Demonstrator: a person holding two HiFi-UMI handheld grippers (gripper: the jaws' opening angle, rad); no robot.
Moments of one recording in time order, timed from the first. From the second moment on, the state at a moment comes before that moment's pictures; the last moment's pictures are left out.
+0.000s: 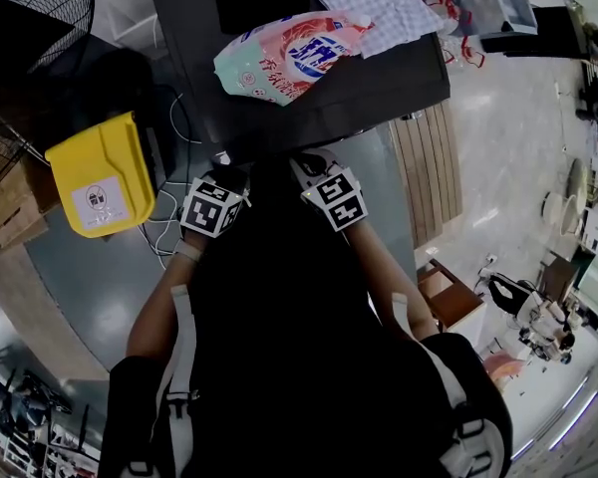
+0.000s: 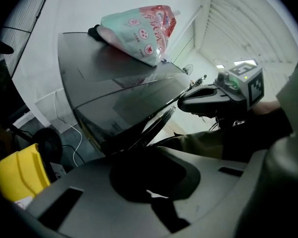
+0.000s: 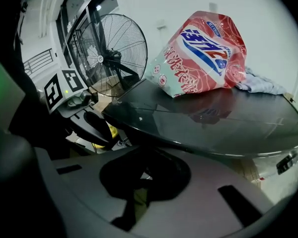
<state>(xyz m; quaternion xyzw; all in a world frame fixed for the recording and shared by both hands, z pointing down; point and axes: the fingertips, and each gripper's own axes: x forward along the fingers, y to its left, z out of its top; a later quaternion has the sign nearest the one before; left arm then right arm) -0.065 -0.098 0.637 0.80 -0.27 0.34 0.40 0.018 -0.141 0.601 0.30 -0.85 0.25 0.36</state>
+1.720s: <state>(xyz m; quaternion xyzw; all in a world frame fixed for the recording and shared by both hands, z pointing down) -0.017 -0.222 0.312 0.93 -0.34 0.01 0.14 0.095 -0.198 0.290 0.44 -0.89 0.11 0.08</state>
